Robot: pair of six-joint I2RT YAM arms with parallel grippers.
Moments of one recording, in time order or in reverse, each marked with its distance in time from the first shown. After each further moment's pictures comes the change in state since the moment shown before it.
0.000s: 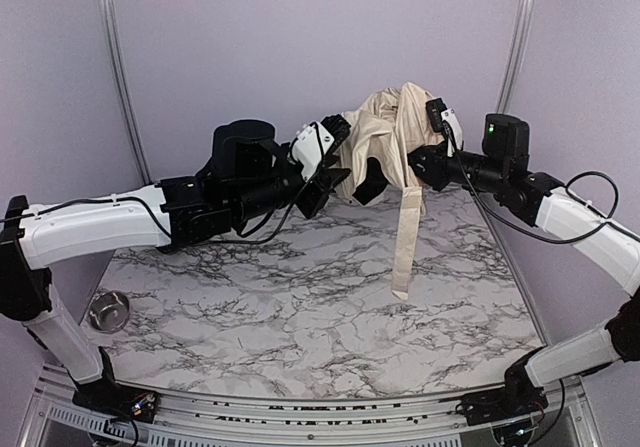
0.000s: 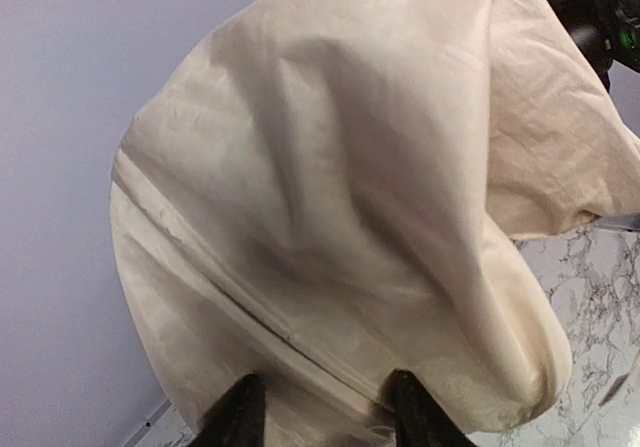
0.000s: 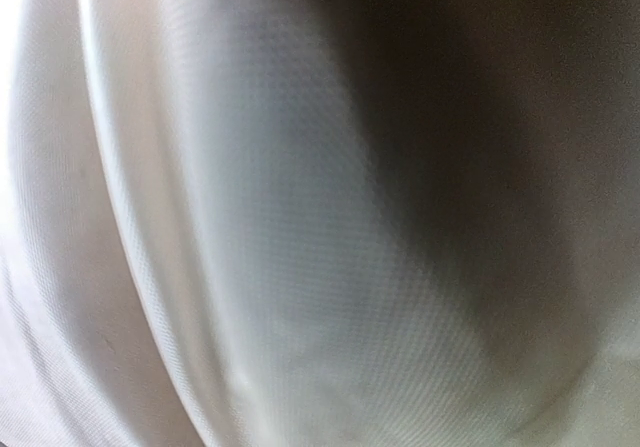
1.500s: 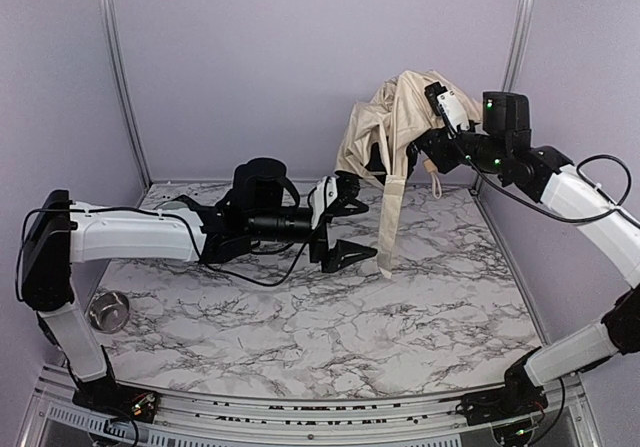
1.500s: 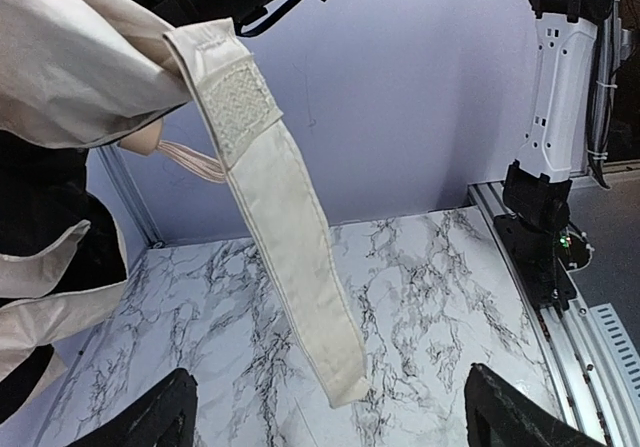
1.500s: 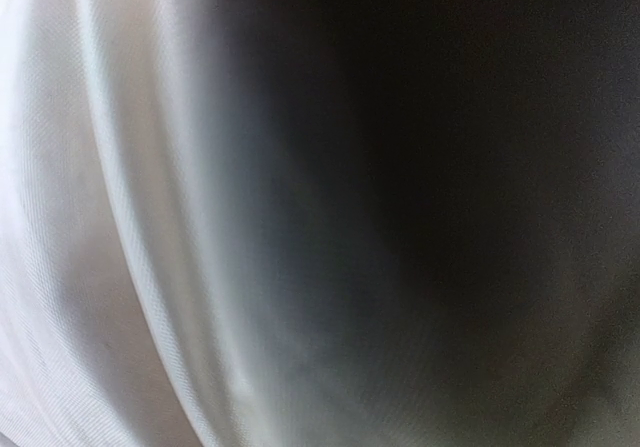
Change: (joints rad) left arm 0.077 0.140 -0.161 0.285 0.692 -0.032; right arm 0.021 0.046 0.212 -0.249 0.317 -0.177
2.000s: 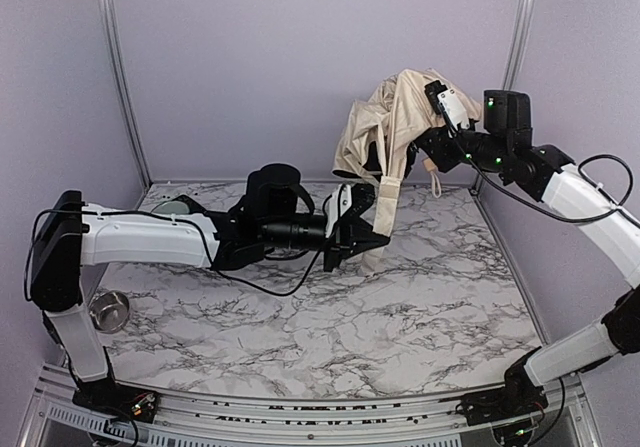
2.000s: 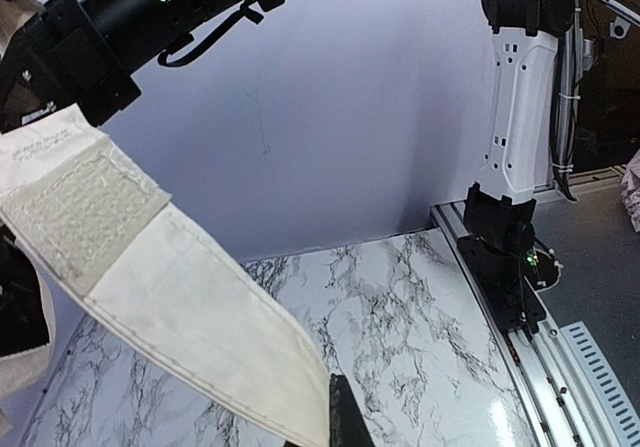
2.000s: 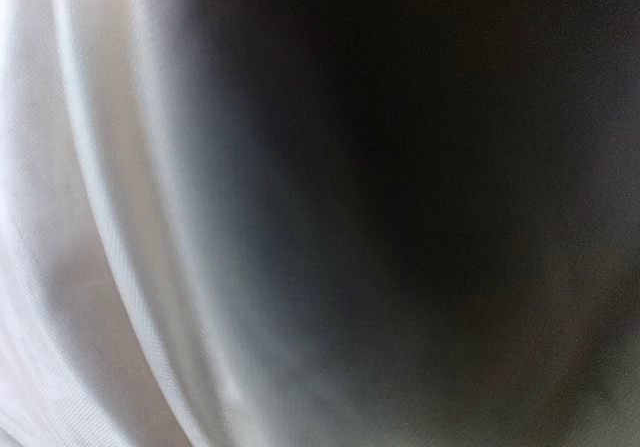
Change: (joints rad) left arm -0.049 0.078 0.072 0.045 0.056 -0.029; right arm 0.000 0.000 0.011 -0.009 -0.022 -0.001
